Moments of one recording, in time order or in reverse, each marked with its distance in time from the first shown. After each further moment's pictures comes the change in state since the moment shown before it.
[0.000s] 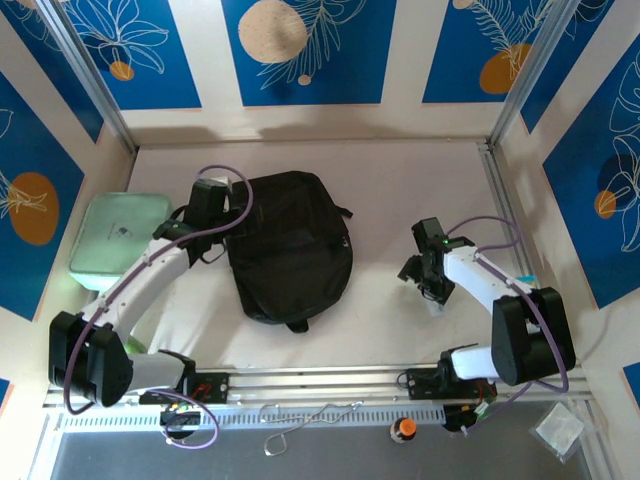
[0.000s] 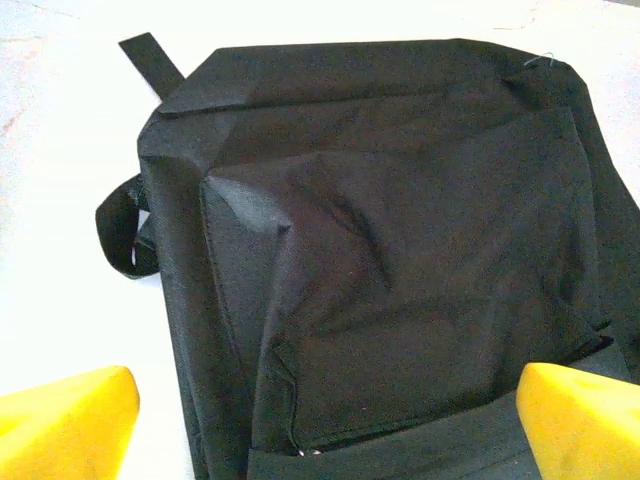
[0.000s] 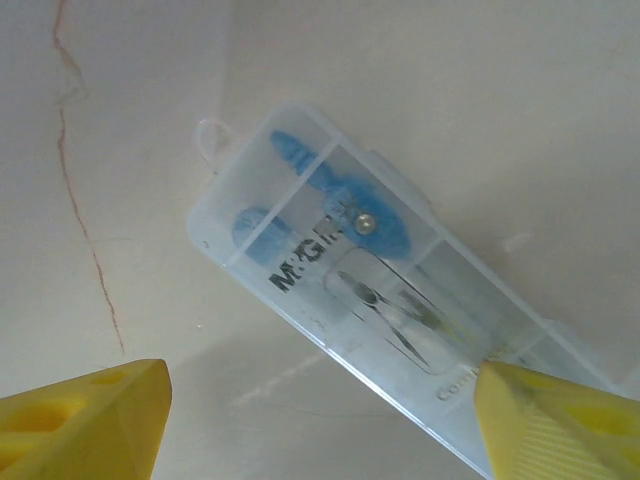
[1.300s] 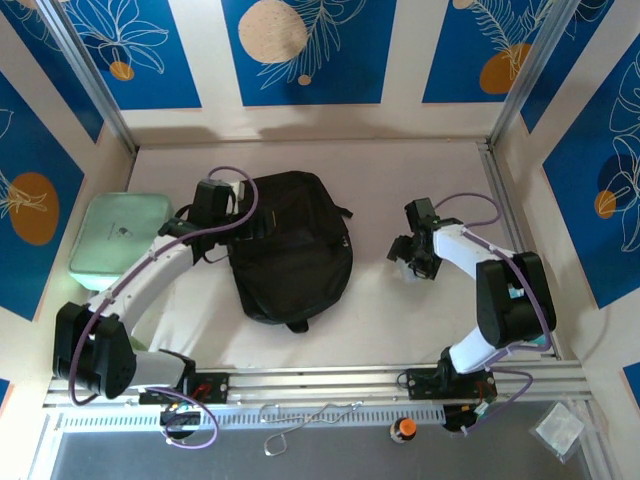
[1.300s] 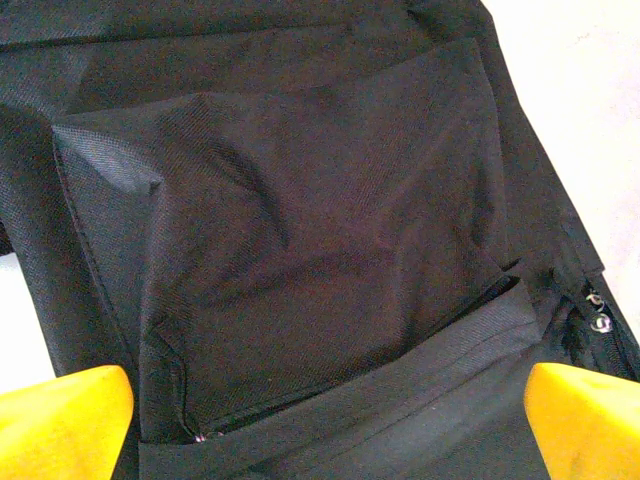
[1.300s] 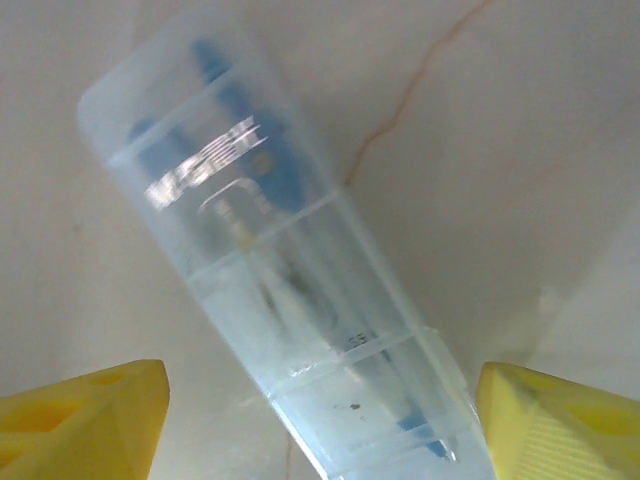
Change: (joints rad) left arm 0.001 0.043 0.001 0.021 0.196 -0.003; right arm 0.002 0.208 0.156 0.140 -0.059 -0.177
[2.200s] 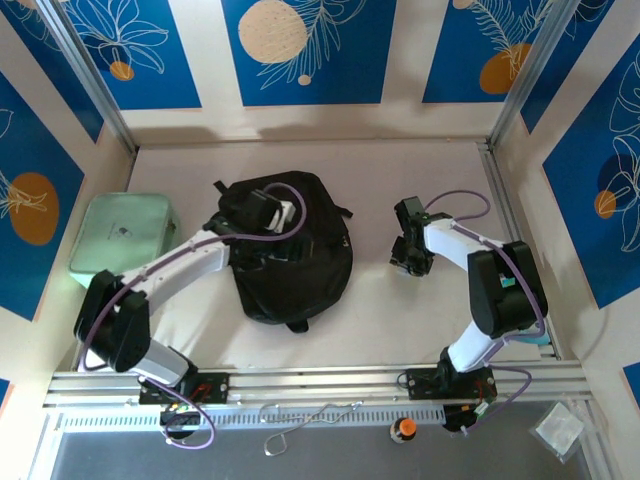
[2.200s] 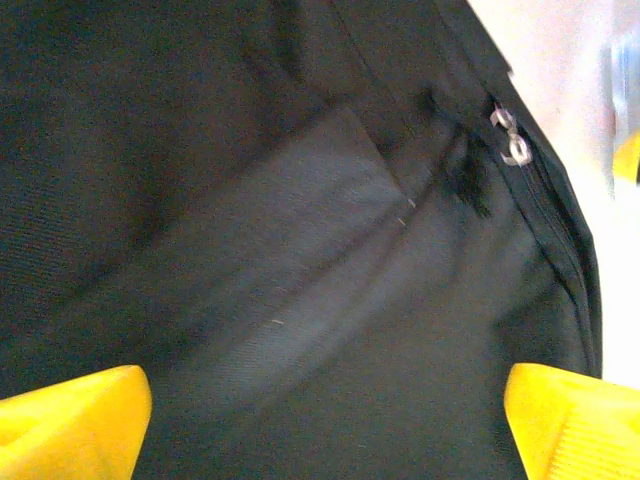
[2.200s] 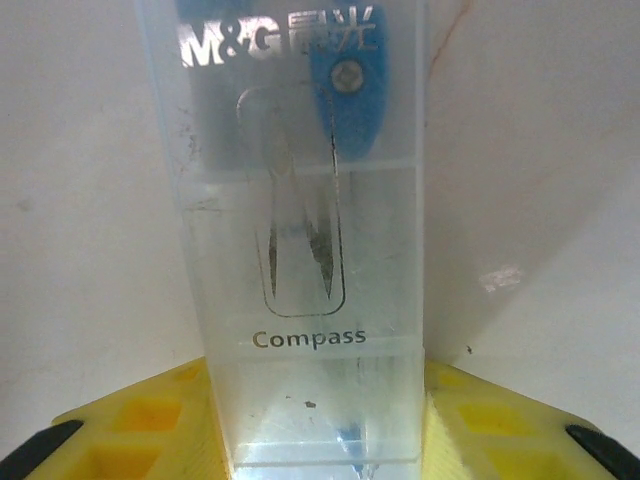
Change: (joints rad) left arm -0.265 0.183 0.064 -0.056 0.058 0.023; right arm 0.036 0.060 0.061 -0.057 0.043 0.029
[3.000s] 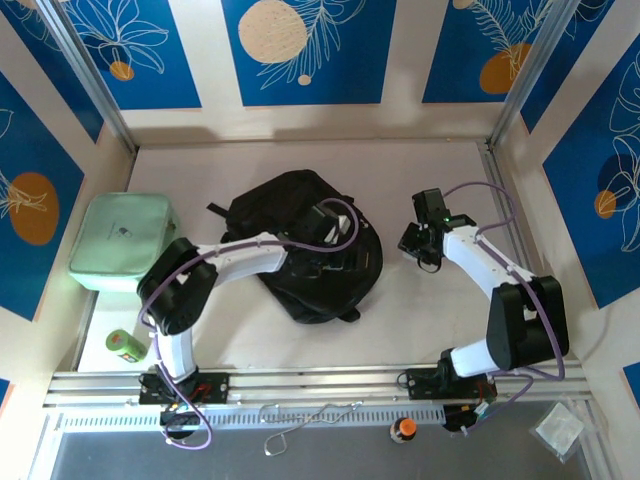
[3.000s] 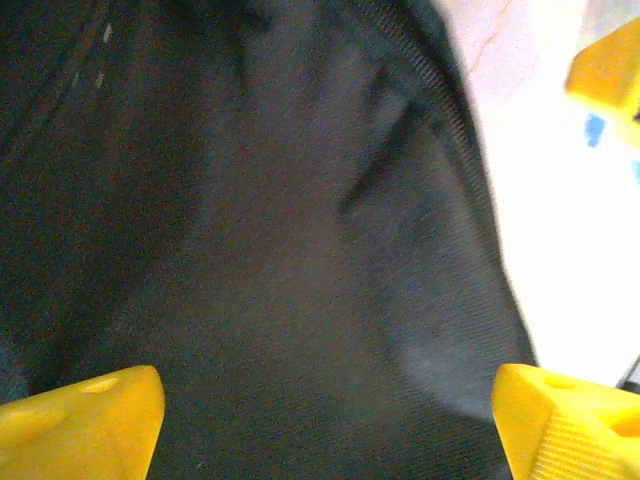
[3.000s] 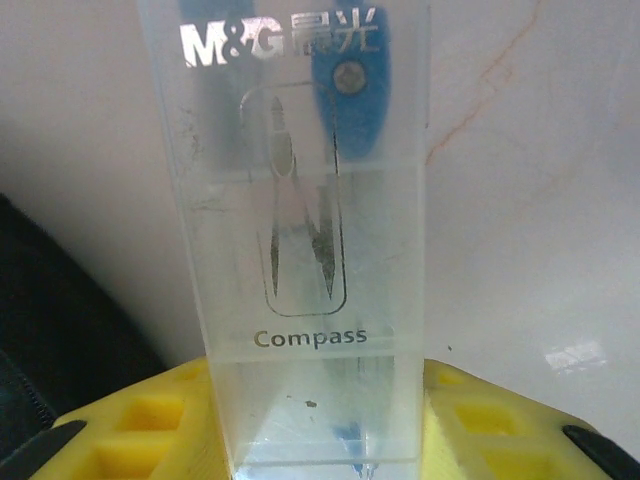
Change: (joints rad) left arm -0.212 0.337 0.158 0.297 0.138 -0.275; right arm -0.053 -0.206 -0.019 0.030 -0.023 -0.005
